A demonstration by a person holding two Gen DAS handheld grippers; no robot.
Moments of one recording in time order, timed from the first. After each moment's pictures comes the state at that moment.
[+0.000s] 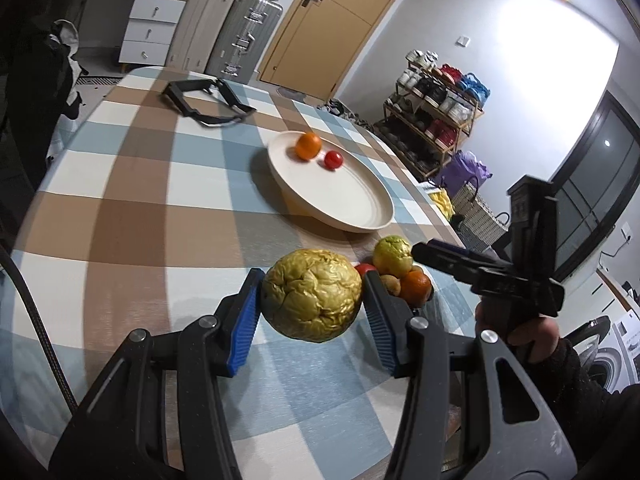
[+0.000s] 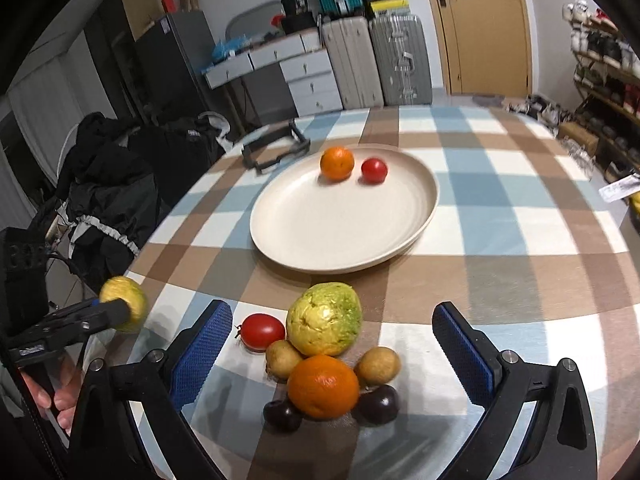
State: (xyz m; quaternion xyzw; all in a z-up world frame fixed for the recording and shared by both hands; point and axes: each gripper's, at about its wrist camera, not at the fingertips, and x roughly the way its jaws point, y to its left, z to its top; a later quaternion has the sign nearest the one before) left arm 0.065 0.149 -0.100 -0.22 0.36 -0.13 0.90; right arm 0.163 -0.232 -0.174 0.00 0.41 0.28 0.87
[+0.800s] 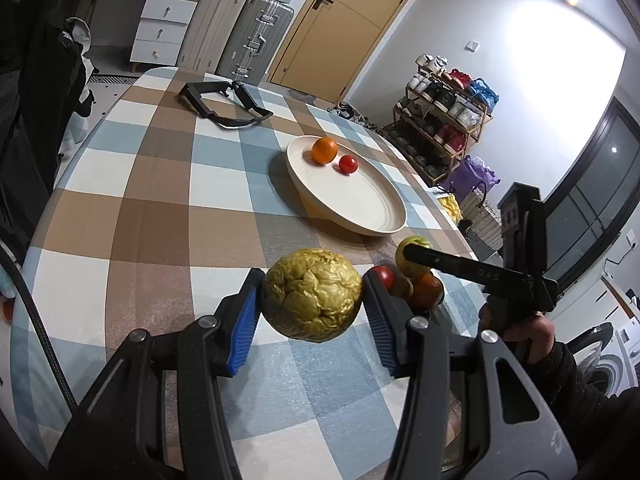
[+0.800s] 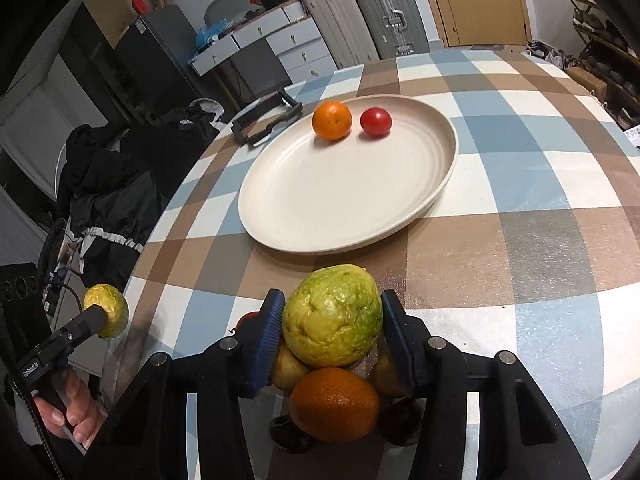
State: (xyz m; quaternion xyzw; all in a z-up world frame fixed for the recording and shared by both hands) left arm 0.054 0.159 -0.099 -0.22 0.36 -0.11 0.90; right arm 0.189 -0.226 -0.202 0.06 0.47 0.29 0.83
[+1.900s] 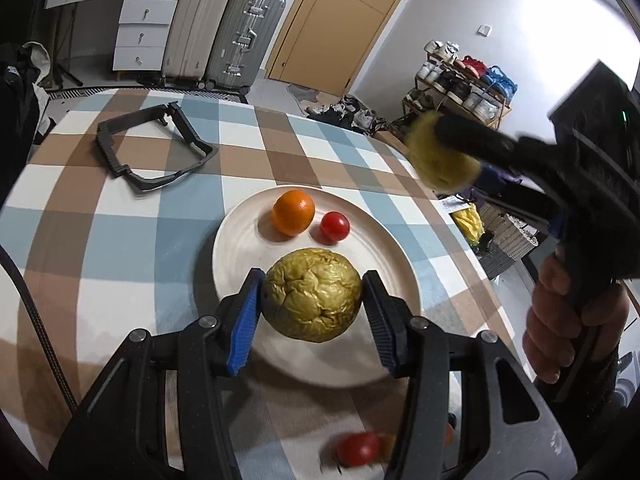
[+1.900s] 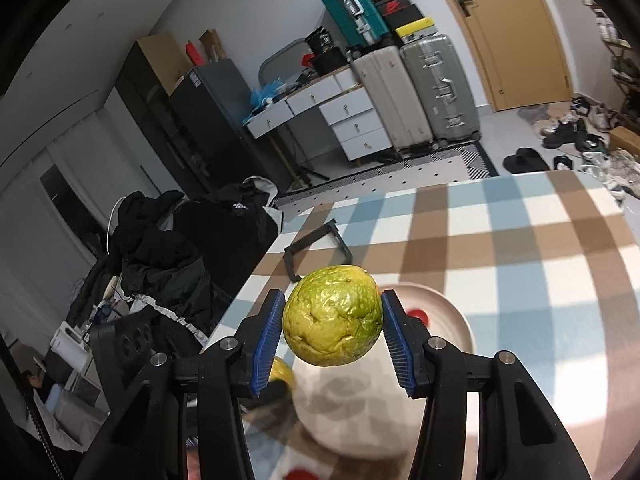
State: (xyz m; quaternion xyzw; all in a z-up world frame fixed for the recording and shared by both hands) left arm 0.258 0.089 -0.097 -0.19 0.38 -0.10 0.90; right arm 0.302 -0.215 -0.086 0.10 0.36 0.38 0.84
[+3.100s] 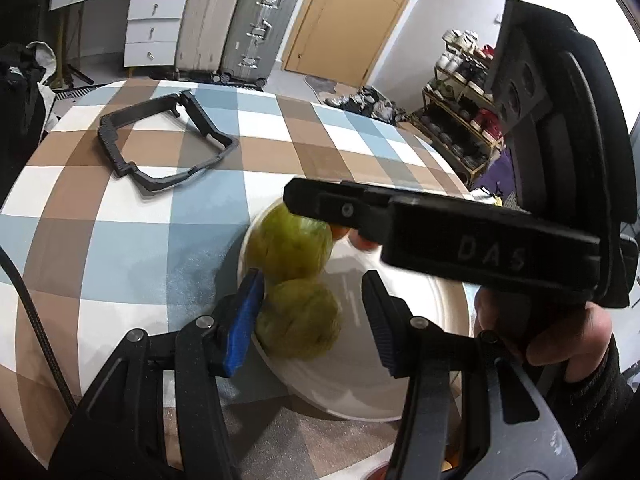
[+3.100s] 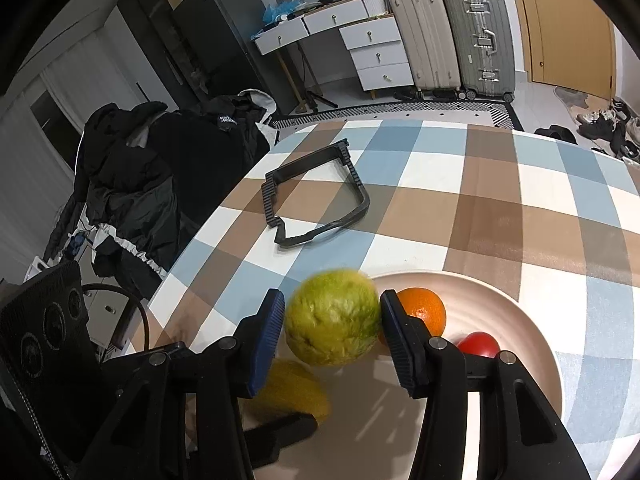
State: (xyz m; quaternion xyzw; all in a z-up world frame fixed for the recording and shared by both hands) left arm 0.288 0.101 -0.126 -0.17 0.40 -0.08 0.89; right arm 0.354 -0.109 -0.171 -0.01 0.44 0.40 0.80
